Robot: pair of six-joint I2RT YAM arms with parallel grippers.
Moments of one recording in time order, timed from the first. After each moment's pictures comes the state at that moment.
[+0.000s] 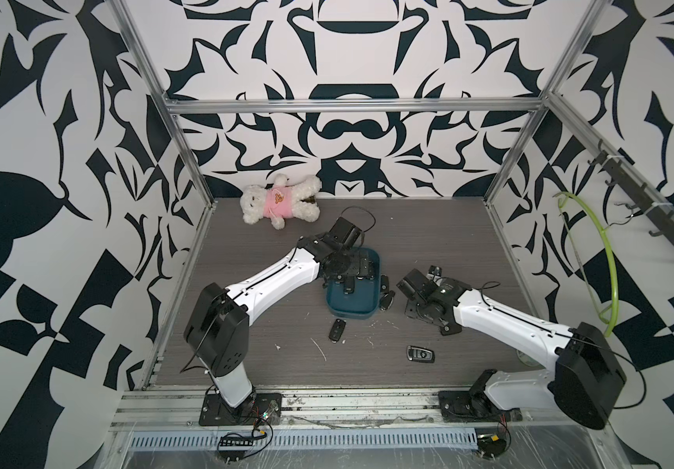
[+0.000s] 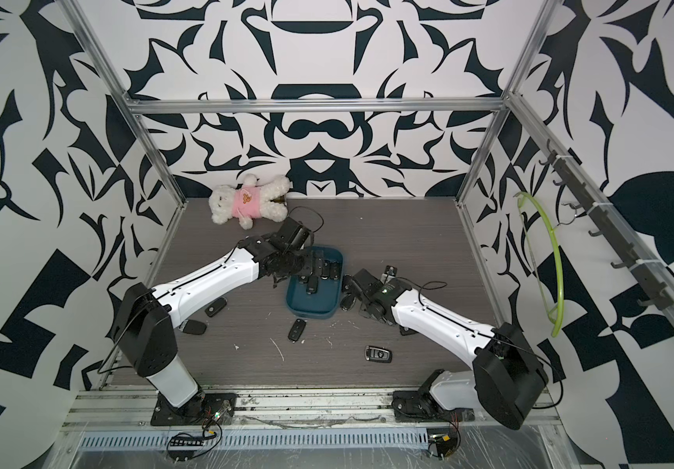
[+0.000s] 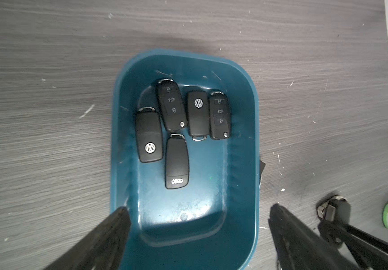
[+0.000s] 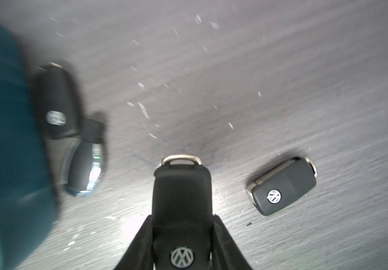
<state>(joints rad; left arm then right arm) -0.75 1.68 1.40 -0.69 -0.06 -0.64 0.71 1.32 0.88 -0.85 0.33 1.01</state>
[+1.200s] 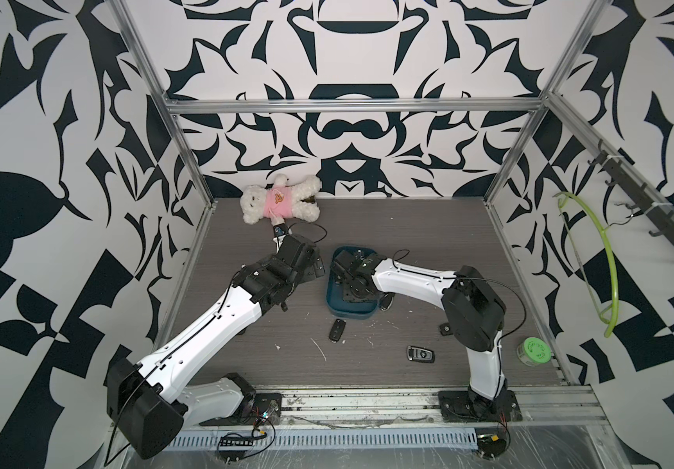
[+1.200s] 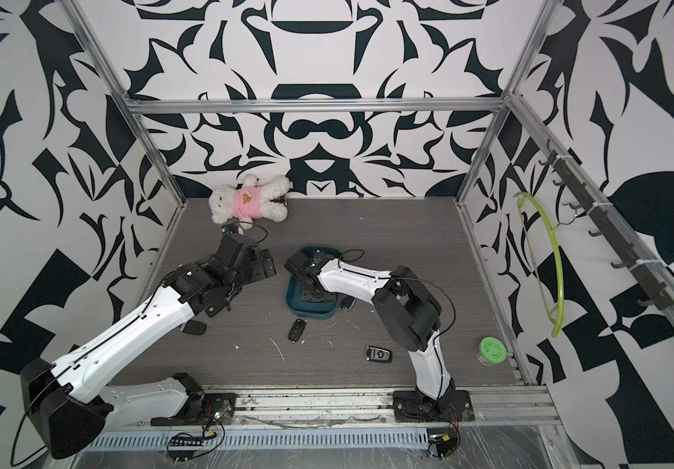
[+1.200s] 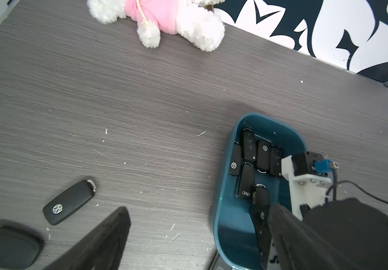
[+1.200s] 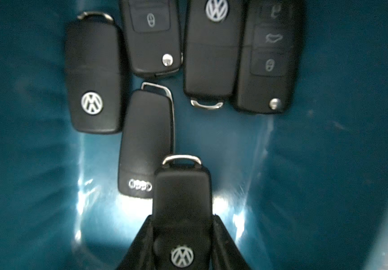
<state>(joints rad) -0.68 1.20 1.10 -0.73 -0.38 -0.74 0.86 2.00 1.46 -0.78 0.20 0.84</state>
